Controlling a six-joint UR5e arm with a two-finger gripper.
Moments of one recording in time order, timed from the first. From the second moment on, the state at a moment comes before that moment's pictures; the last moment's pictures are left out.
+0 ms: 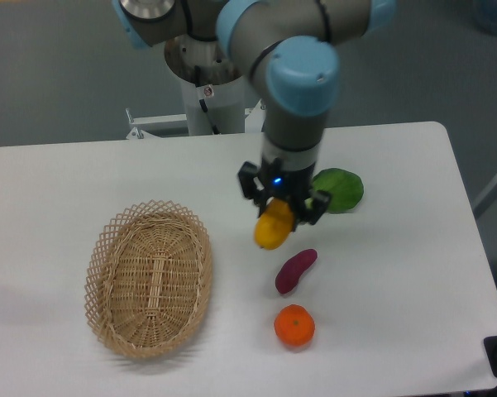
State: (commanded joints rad) arm 2.32 -1.82 -1.61 -1.12 1.50 0.72
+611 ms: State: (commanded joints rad) arm 2.13 -1.93 -1.71 -0.90 1.50 0.53
